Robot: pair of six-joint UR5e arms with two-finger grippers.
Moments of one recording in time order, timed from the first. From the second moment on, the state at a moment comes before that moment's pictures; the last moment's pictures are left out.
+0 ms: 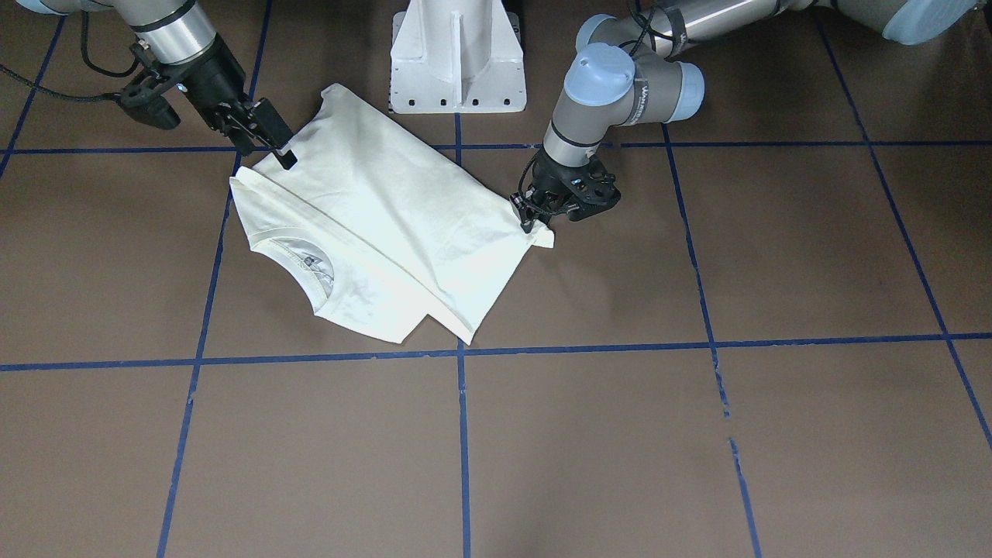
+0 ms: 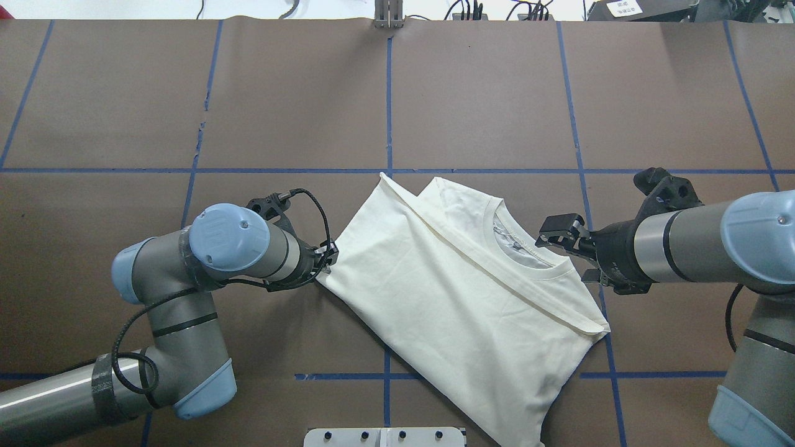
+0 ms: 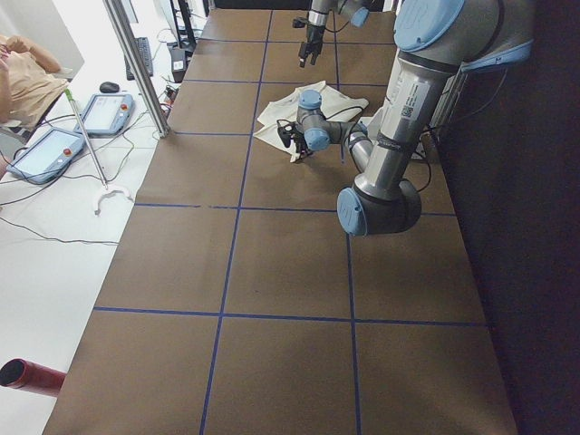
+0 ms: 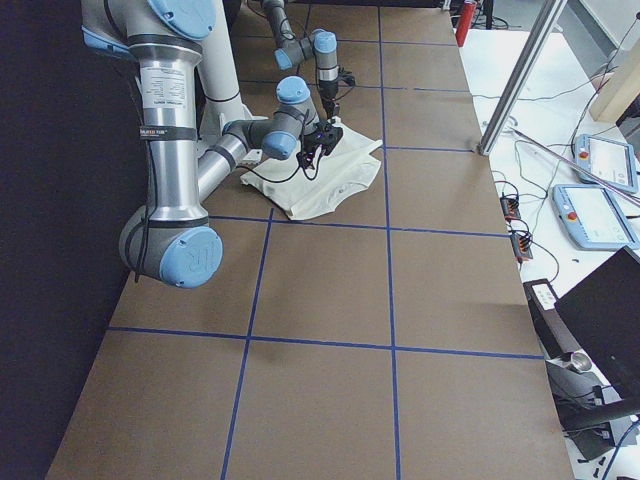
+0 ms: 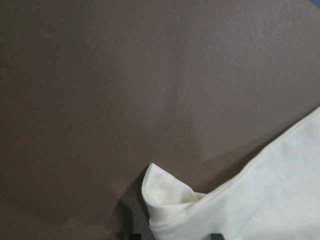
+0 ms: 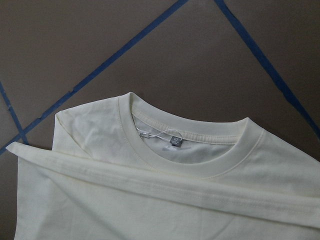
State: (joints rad) left arm -0.44 -2.06 -1.69 -1.94 -1.80 -1.79; right arm 0.56 -1.54 2.21 -1.21 1.83 1.84
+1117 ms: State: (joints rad) left arm -0.80 -2.49 -1.08 -2.17 -1.71 -1.46; right arm 0.55 -1.39 2.13 -1.22 1.81 1.84
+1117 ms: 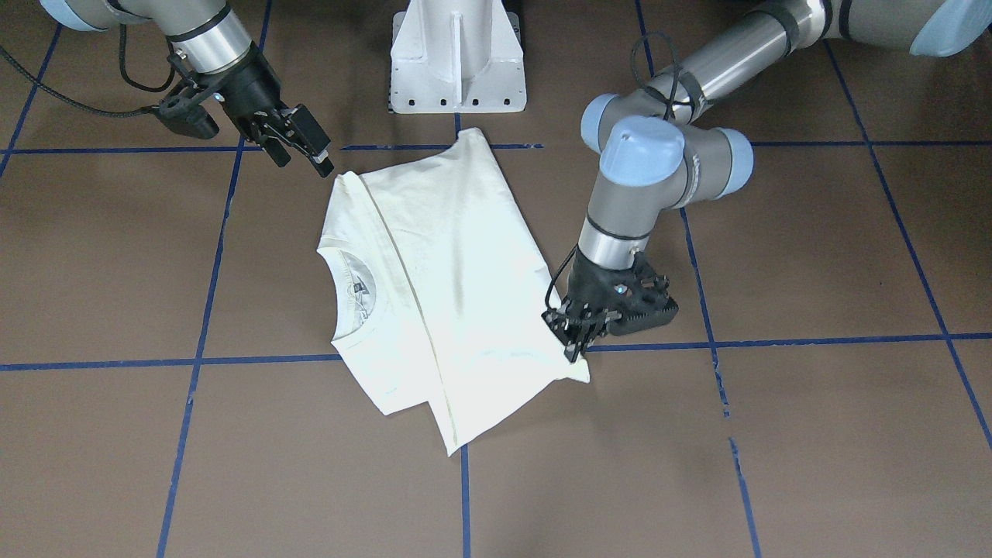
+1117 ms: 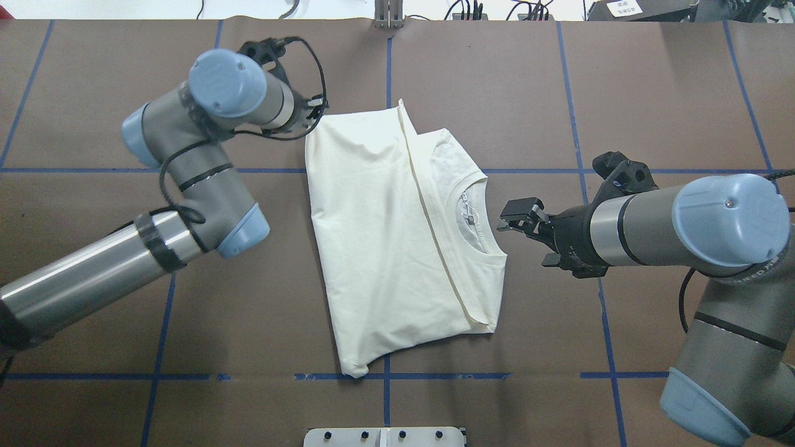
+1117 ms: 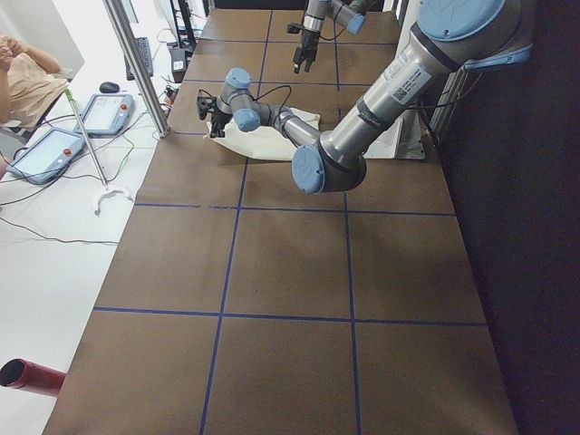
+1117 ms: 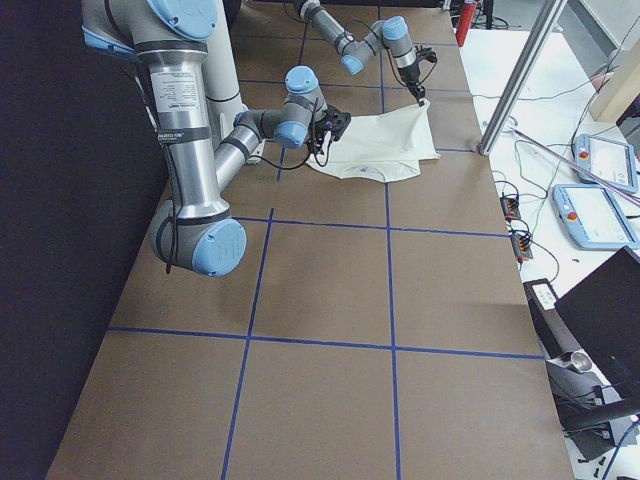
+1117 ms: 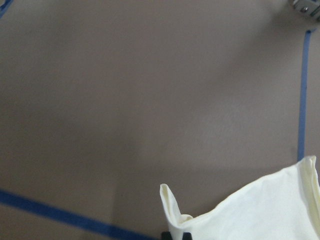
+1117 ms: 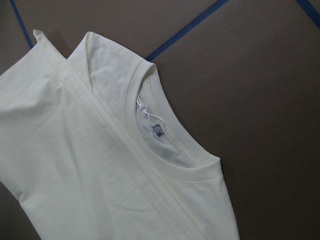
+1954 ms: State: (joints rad) left arm -0.78 -2.31 -1.51 -2.02 -1.80 -1.50; right arm 0.43 -1.06 1.84 -1.36 1.73 1.77
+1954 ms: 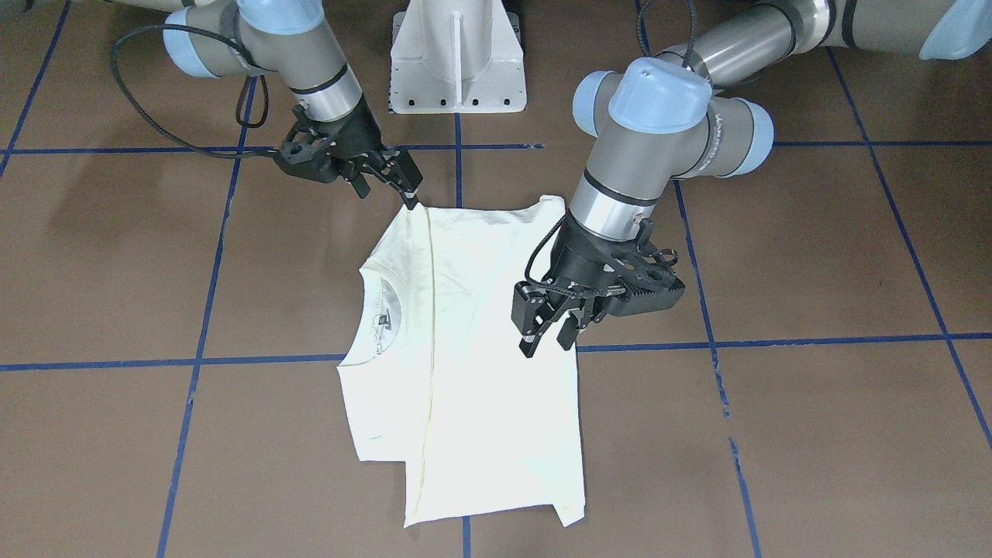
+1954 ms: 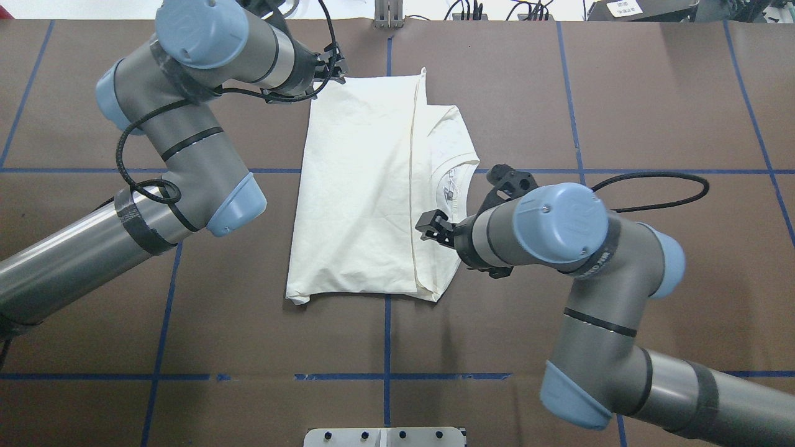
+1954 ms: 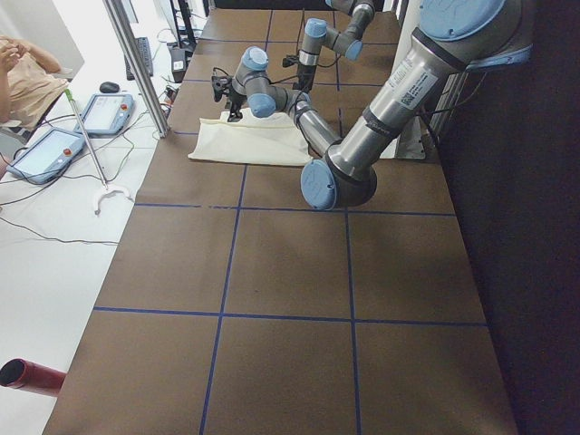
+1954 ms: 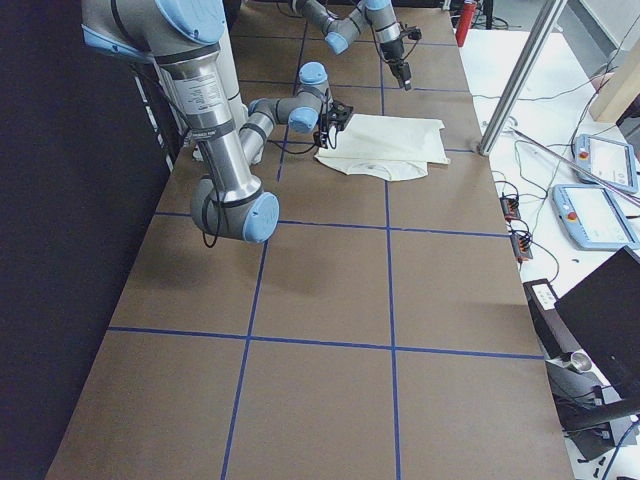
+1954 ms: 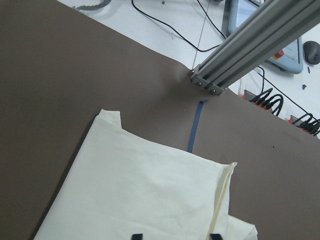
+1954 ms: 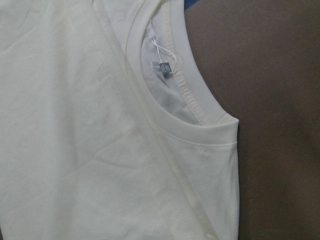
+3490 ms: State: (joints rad) left arm -0.79 -2.26 -1.54 -2.01 -1.80 -1.49; right arm 0.40 -0.97 1.70 -1.76 1.72 1.10
